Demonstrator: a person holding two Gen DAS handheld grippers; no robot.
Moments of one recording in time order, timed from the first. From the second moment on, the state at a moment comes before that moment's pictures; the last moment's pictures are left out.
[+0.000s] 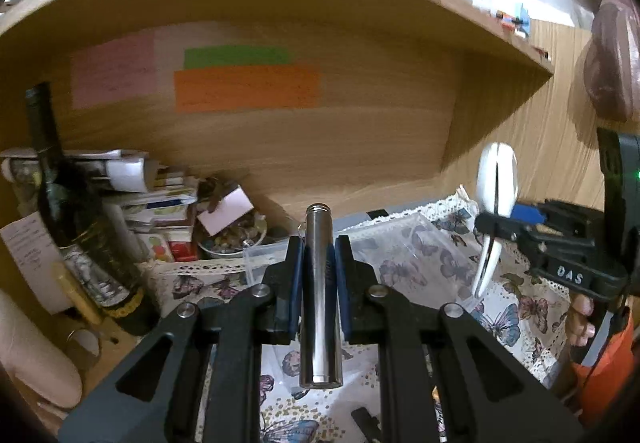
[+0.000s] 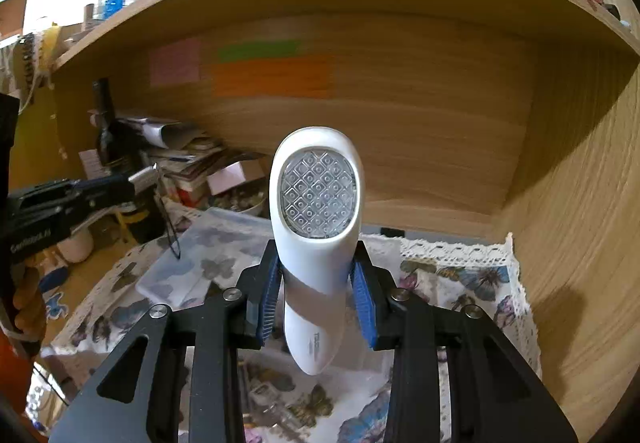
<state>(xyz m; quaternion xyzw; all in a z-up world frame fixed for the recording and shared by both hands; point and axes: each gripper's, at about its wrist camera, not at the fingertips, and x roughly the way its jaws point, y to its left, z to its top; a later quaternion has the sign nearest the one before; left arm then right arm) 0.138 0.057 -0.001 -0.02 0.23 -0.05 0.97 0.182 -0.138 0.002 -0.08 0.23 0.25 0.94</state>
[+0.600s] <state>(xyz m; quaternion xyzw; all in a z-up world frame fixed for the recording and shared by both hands) 0.211 0.039 -0.066 -0.02 0.34 -0.08 0.94 0.233 -0.118 -0.059 -0.13 0.33 0.24 0.90</state>
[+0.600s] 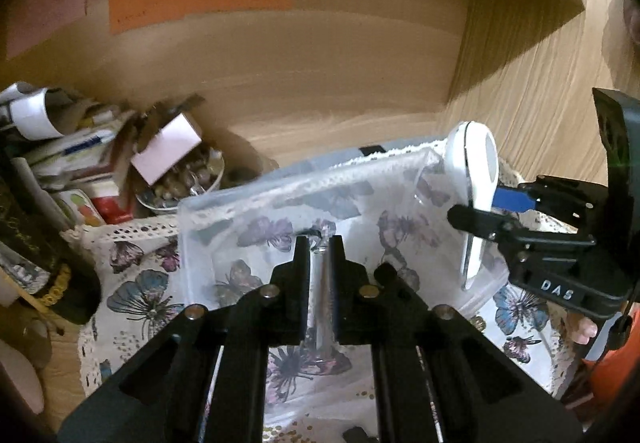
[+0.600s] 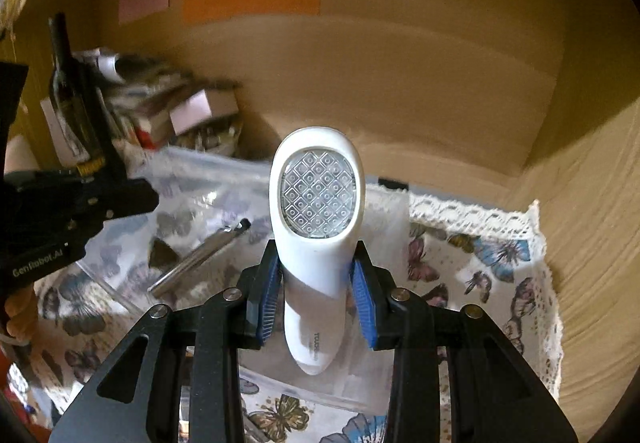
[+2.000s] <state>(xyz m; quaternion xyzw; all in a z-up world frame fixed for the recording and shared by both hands) 0.111 0.052 -0.050 -0.03 0.33 -0.02 0.95 0.138 -0.137 -0.038 -0.11 0.28 0.26 0.92</state>
